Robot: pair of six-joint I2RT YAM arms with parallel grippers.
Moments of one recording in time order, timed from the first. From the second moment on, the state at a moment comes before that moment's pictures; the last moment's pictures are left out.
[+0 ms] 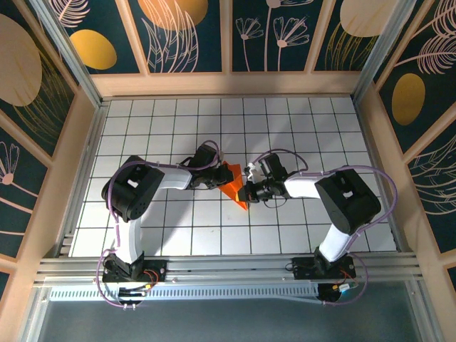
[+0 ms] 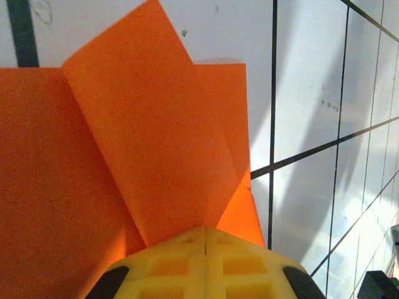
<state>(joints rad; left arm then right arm) -0.61 1.96 0.97 0.16 0.43 -0.87 0.57 1.71 0.71 -0.01 -0.71 0.49</state>
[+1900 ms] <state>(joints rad) -0.61 1.96 0.97 0.16 0.41 -0.87 0.59 1.41 0.59 -0.12 -0.75 0.49</state>
